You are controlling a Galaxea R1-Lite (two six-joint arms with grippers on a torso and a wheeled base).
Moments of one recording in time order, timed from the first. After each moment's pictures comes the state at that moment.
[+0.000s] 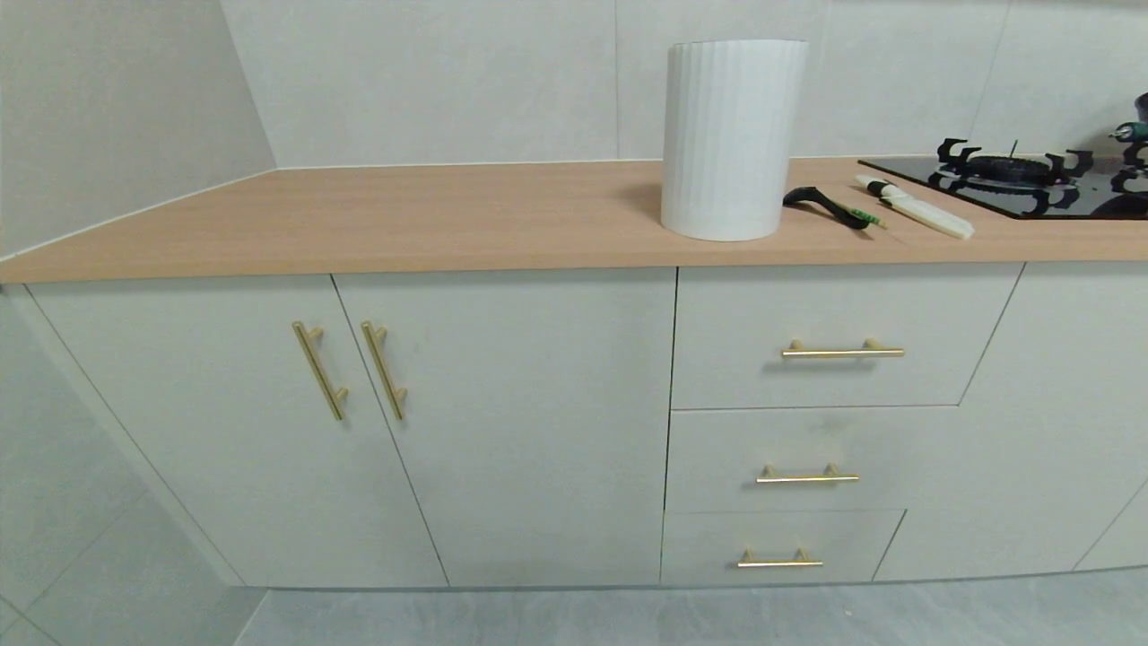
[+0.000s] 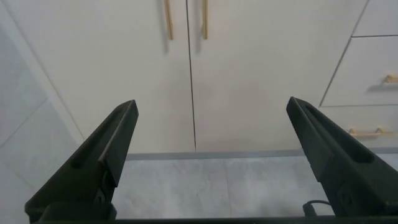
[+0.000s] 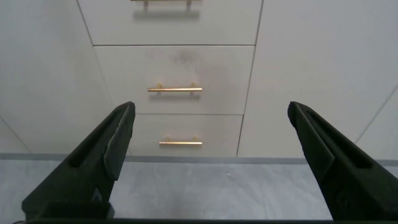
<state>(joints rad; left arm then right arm) 0.00 0.00 0.00 0.00 -0.02 0.01 0.00 0.00 0.00 0.00 0.02 -0.01</state>
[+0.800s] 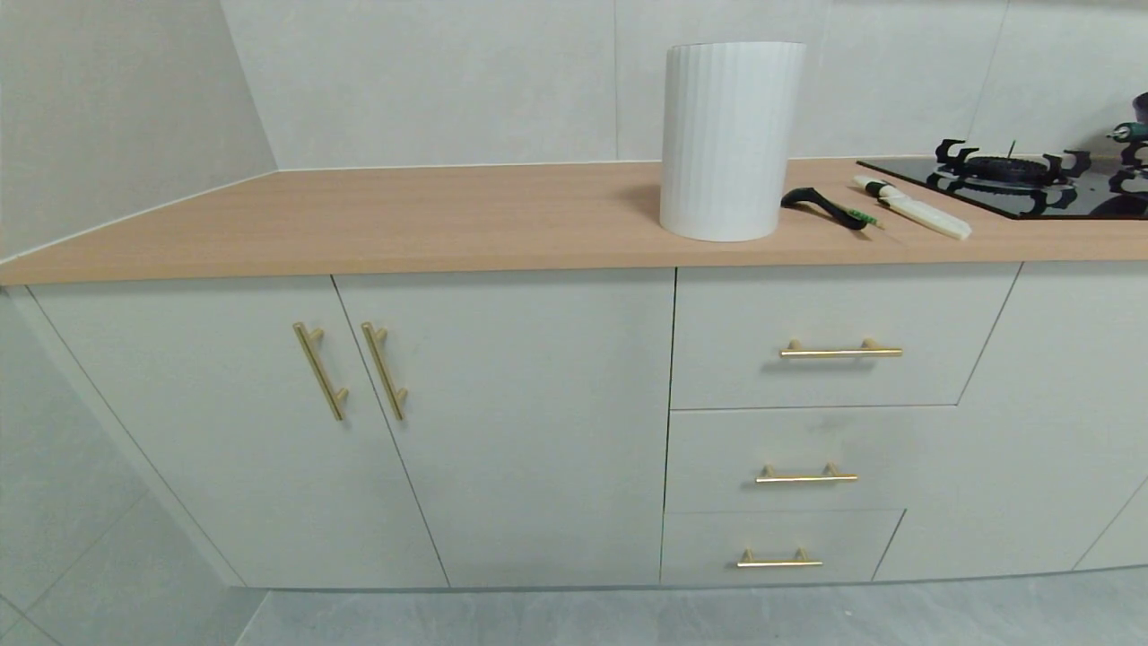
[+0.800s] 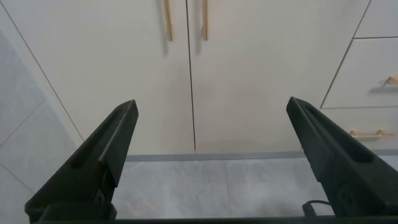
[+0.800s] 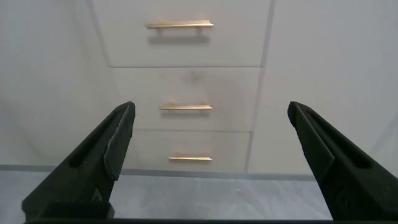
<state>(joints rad) 0.00 0.00 0.00 0.00 -0.02 0.01 0.03 0.11 -0.16 0.03 0.09 0.02</state>
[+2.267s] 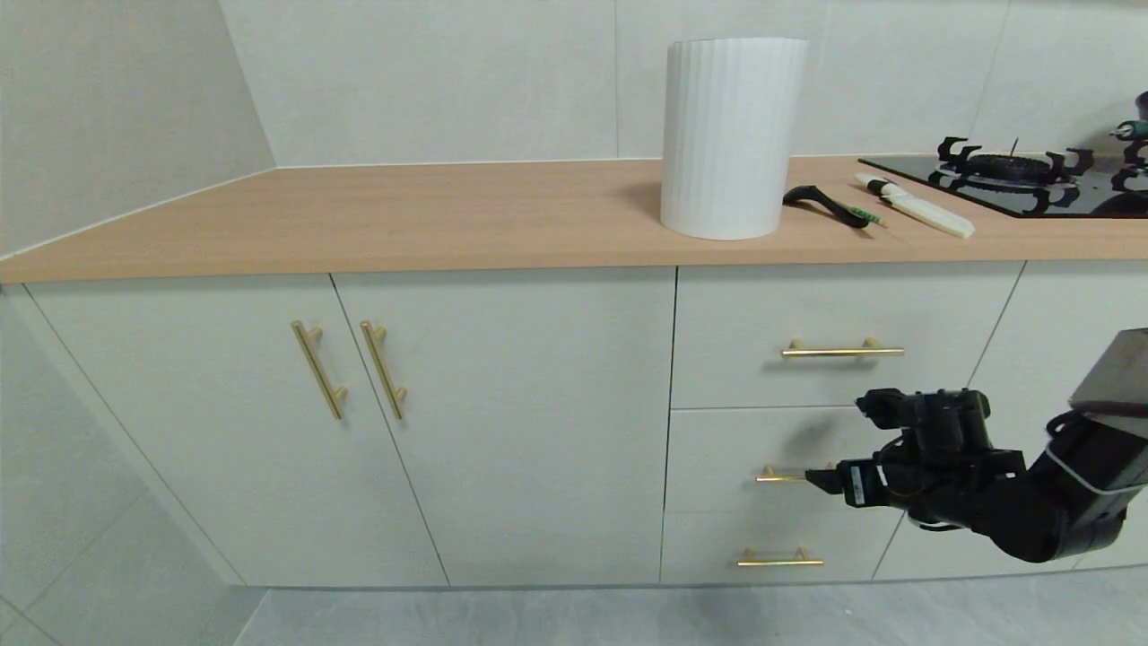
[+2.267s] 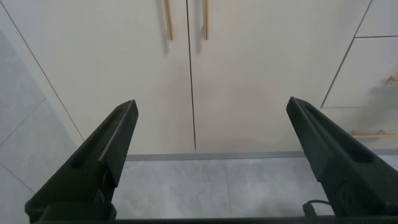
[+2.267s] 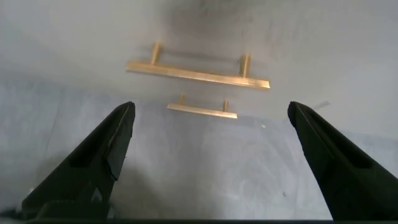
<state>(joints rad) 0.00 0.00 0.00 0.00 -0.02 0.01 0.14 2.17 -0.70 -0.83 0.02 0.03</state>
